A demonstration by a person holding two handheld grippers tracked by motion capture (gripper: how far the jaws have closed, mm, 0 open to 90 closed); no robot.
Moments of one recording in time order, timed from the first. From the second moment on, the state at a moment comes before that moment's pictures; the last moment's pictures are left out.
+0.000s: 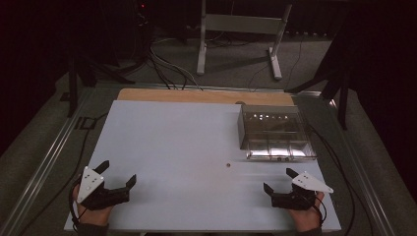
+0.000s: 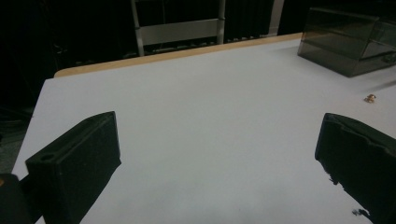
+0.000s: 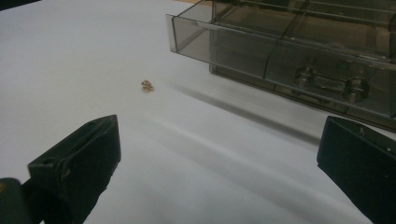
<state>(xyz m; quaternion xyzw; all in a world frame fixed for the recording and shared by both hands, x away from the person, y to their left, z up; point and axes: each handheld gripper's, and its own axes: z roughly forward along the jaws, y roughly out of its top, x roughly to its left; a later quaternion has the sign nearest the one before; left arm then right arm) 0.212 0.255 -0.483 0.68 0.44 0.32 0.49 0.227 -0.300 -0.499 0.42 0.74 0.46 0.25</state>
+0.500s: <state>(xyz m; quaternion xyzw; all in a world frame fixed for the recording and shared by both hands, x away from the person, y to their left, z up) 0.213 0.257 -0.485 0.68 0.44 0.33 0.48 0.226 -0.299 -0.499 0.43 0.74 0.46 0.25</state>
